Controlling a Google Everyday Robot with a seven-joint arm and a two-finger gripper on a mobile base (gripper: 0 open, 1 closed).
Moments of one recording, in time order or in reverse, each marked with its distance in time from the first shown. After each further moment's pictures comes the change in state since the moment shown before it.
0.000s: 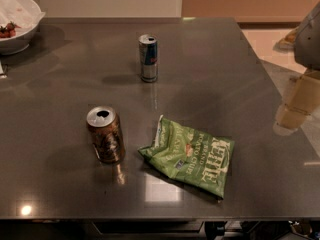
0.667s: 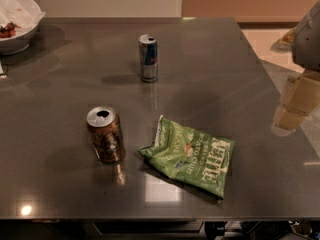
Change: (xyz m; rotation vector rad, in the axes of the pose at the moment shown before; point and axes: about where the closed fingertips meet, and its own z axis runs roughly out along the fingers) arm -0.004 0.002 0.001 -0.001 -0.012 -0.014
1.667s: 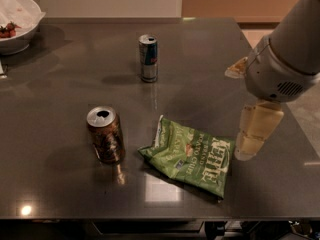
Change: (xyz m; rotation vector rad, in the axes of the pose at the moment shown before) arm -0.051 0.042 0.048 -0.105 -0.090 -0.144
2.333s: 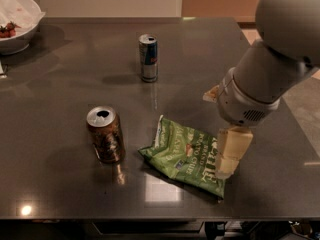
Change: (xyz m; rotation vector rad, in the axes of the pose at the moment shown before) arm -0.012 0.017 0.063 -0.082 0.006 -0.059
